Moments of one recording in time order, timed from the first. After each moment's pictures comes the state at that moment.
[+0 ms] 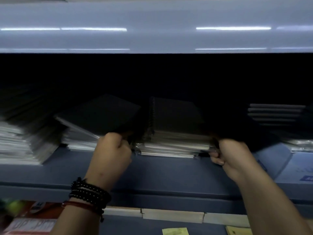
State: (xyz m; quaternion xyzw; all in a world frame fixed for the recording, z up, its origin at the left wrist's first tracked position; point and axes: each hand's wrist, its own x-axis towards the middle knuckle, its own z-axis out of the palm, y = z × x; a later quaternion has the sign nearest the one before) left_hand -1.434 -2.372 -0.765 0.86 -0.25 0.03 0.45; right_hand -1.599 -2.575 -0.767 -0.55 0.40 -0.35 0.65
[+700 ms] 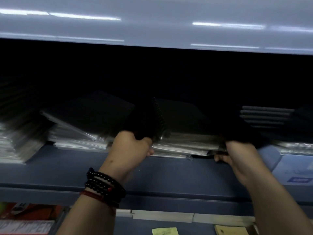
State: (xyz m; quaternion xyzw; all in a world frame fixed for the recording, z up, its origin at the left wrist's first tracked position) left_hand -1.461 -2.418 -0.759 0.77 -0.20 -0.15 0.59; right_hand -1.621 -2.591 -0.764 -0.57 0.40 -0.38 0.61
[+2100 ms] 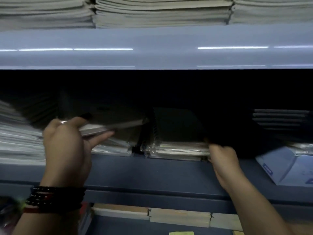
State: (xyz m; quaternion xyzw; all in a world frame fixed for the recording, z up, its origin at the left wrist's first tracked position) left_hand -1.427 -2.313 -0.706 0.46 -0.09 -0.07 0.88; right_hand -1.579 -2.551 -0.782 -0.57 0.39 -0.37 0.62
